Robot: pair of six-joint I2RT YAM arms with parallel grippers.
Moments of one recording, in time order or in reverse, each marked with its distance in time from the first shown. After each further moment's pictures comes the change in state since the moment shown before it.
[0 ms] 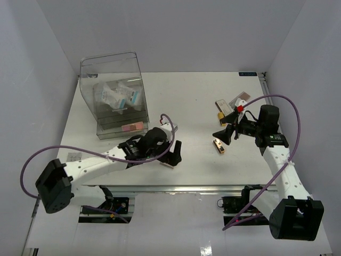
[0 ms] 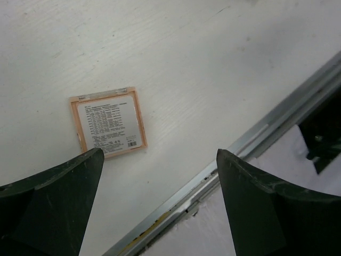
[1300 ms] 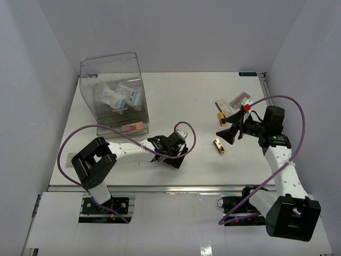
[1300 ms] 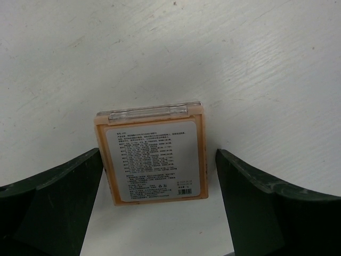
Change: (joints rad) left arm -0.050 0.437 0.143 -0.061 -0.217 0.074; right arm -0.094 0.002 -0.016 0.025 -0.072 0.040
